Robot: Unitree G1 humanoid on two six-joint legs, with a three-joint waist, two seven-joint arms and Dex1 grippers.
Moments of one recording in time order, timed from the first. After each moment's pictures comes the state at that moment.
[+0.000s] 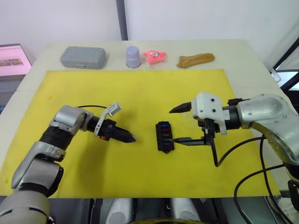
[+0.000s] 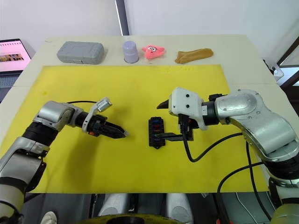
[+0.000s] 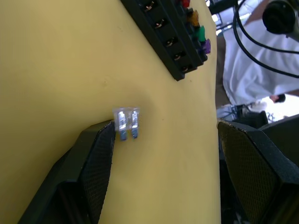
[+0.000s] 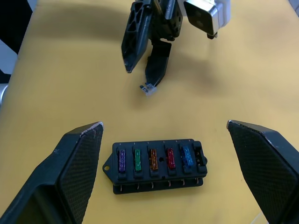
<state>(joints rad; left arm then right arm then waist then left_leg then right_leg) -0.79 0.66 -0.40 0.39 -0.46 1.08 -1.57 -0.59 -0.96 0.13 -0.60 0.54 0.78 1.05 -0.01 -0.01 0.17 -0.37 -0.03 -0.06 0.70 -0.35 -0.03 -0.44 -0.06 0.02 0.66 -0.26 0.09</state>
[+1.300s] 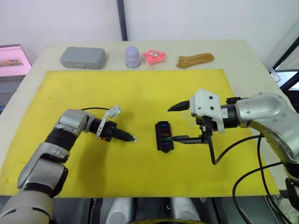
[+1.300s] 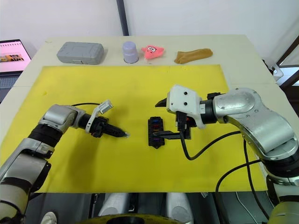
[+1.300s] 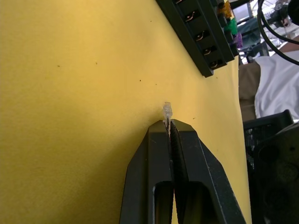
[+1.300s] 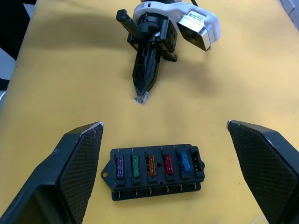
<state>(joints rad) -0.76 0.63 -0.38 0.47 -0.38 0.94 -1.54 -0.62 -0.94 0.14 -0.59 0.55 0.80 1.03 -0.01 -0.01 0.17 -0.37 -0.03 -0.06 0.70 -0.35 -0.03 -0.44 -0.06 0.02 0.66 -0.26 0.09</state>
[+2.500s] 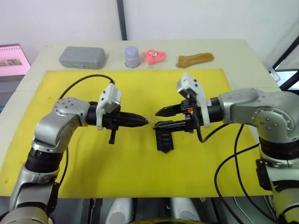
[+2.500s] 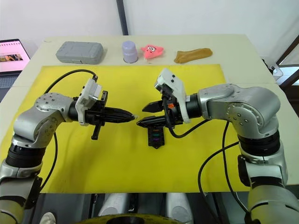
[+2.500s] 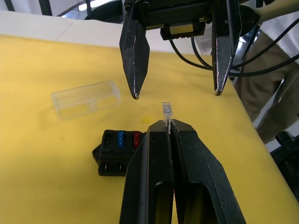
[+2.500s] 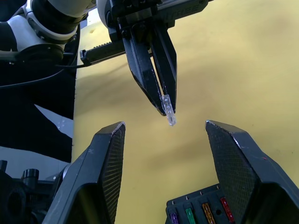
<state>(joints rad) -0.56 0.65 -0.07 -0.24 -0.56 0.62 -1.29 -0.82 -0.68 0.07 -0.44 0.93 1.35 0.78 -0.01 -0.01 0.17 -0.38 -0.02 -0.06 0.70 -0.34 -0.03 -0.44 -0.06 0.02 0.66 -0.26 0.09</state>
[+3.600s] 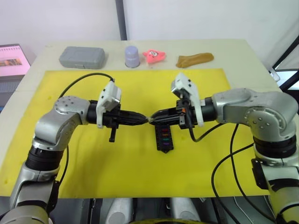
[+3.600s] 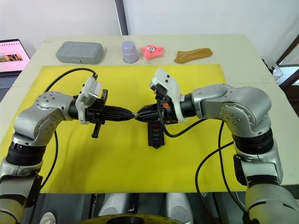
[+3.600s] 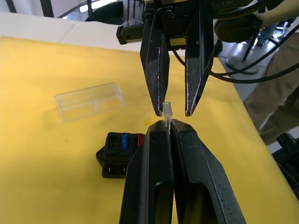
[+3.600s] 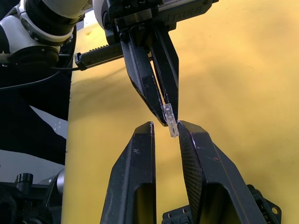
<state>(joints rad) -0.57 0.65 -0.07 -0.22 -0.57 0.62 -1.28 -0.83 -0.65 0.11 -0.42 0.91 1.32 0.75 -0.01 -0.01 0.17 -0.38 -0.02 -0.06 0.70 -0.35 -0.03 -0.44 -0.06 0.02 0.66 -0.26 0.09</state>
